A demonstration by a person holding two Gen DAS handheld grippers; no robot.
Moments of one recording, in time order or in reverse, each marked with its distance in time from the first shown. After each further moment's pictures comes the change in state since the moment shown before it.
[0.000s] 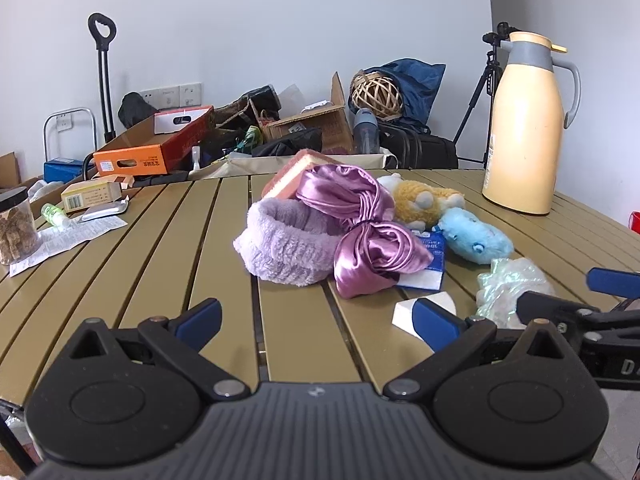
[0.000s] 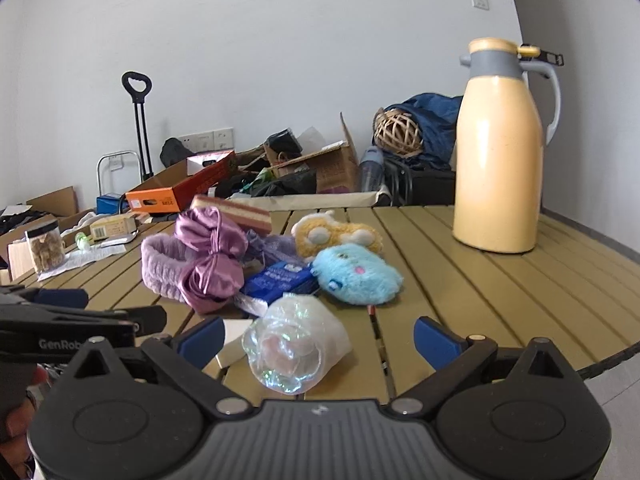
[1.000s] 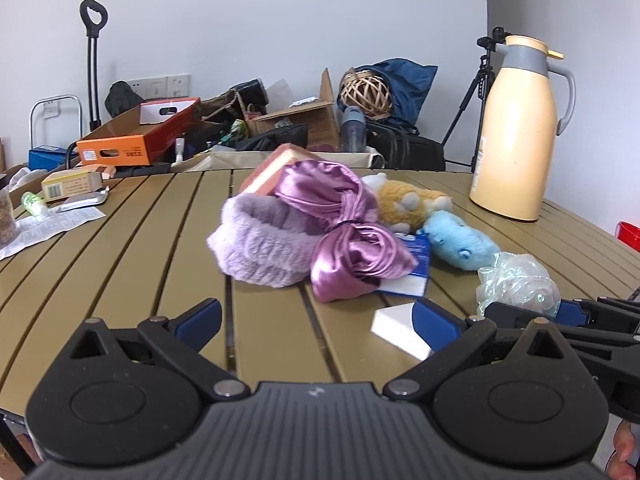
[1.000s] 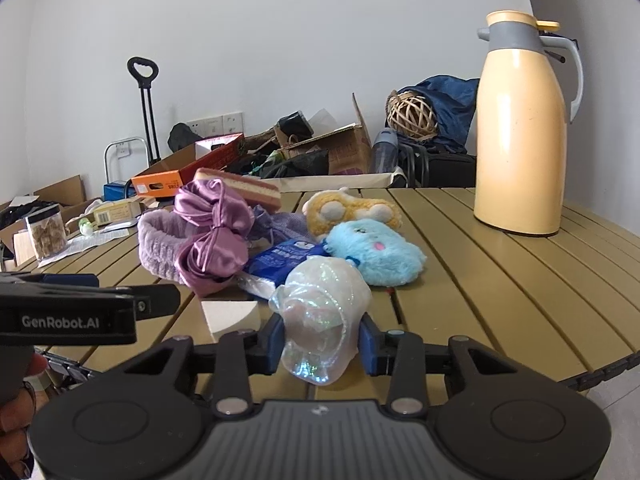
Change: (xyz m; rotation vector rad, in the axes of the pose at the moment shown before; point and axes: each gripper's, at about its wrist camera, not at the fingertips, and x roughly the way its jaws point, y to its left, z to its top) left arm 0.011 -0.005 0.006 -0.038 0.009 -0.058; right arm 0.019 0.001 -0.009 0.004 0.019 0.026
